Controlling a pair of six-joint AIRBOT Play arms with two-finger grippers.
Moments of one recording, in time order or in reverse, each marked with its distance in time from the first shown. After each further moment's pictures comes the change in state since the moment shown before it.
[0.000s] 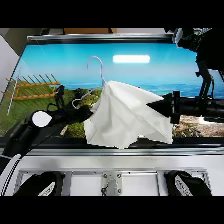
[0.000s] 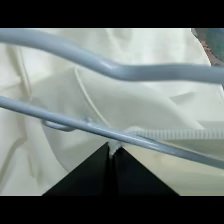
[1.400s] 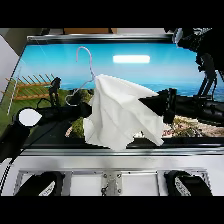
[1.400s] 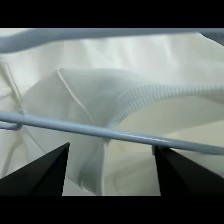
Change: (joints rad) left arm 0.026 0.052 0.088 0.022 -0.124 0.109; right arm 0.173 0.091 0.000 0.045 -0.208 0.159
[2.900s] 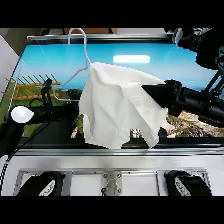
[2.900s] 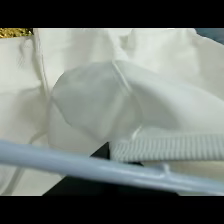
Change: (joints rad) left arm 0.119 -0.002 0.001 0.006 -0.069 -0.019; right arm 0.002 0.019 -0.001 0.233 -0.090 -0.023
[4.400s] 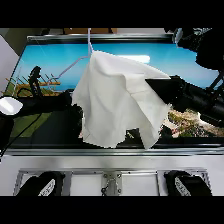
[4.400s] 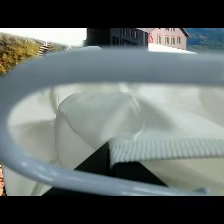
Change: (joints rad) left arm 0.054 -0.037 0.140 0.039 -0.043 0.041; right arm 0.000 0.002 0.001 0.042 -0.026 0.034
